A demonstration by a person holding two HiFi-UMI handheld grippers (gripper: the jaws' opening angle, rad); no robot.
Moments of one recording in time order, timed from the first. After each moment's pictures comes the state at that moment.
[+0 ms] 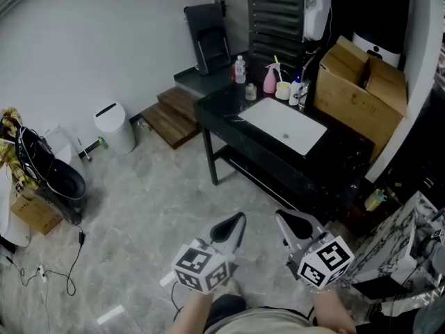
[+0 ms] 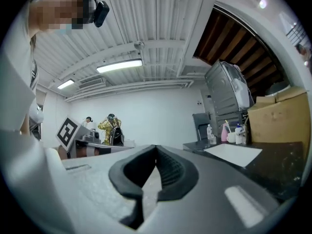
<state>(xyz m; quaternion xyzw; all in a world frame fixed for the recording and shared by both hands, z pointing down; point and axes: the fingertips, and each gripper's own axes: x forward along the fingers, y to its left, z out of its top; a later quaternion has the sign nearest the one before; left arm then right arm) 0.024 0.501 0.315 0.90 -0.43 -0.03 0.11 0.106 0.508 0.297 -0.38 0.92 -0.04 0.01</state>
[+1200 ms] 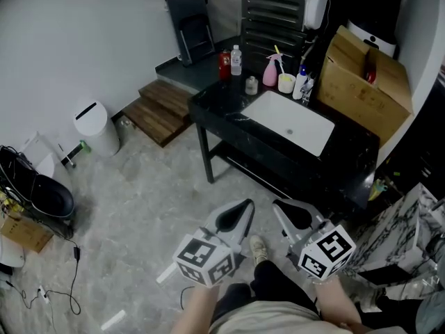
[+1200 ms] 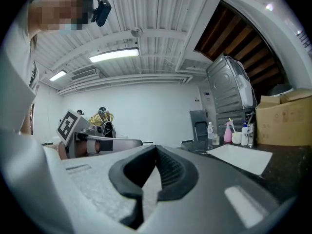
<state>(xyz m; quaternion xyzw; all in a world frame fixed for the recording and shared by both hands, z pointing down) -0.056 0.381 0.303 0.92 -0.36 -0.07 0.12 -0.001 0.393 0.303 -0.41 0.91 -0.04 -0.02</state>
